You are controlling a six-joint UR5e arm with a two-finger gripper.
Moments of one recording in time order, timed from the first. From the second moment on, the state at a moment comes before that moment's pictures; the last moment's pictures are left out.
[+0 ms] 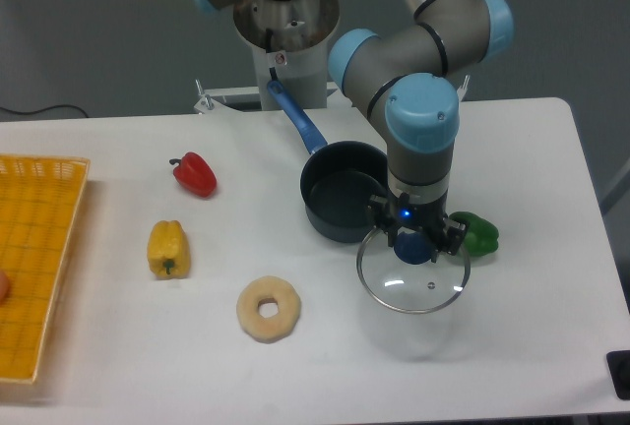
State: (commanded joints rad) arm 2.57 -1.95 -1.54 -1.06 1.58 0.96
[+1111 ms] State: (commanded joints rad) arm 2.56 -2.02 -1.54 -1.06 1.60 0.69
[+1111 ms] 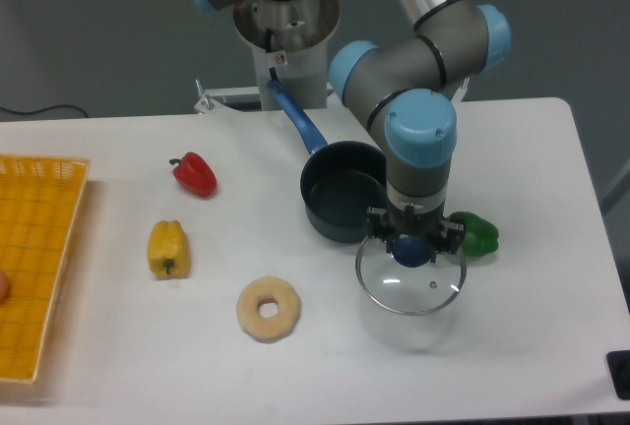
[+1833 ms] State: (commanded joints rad) arm 2.56 -2.08 -1.55 -1.05 1.59 0.65
